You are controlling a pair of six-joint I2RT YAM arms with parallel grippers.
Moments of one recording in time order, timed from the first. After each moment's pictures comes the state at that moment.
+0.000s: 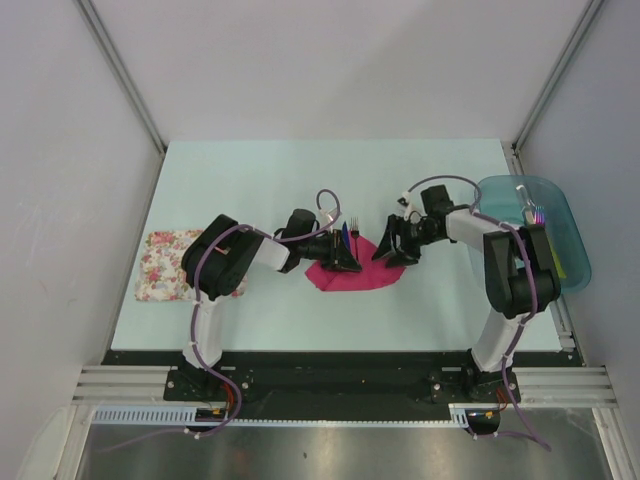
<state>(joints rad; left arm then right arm) -0.56 2.11 0.99 0.55 0.82 -0.82 0.23 1.82 1.08 -0.44 -0.79 0.34</state>
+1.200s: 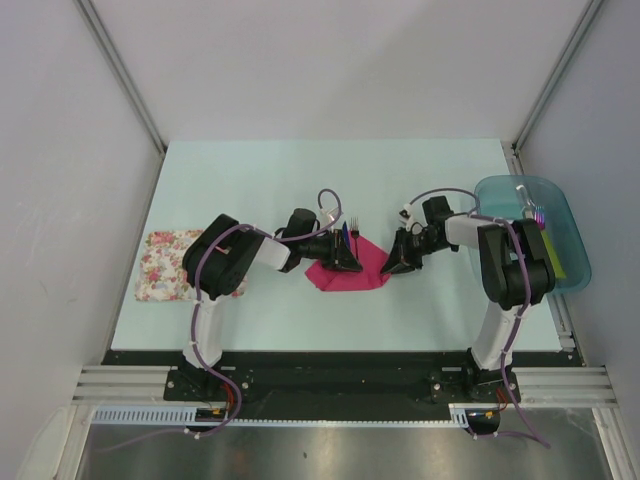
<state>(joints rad) -0.56 2.12 1.00 0.55 0.82 -0.79 0.18 1.89 1.03 -0.43 -0.81 0.31</state>
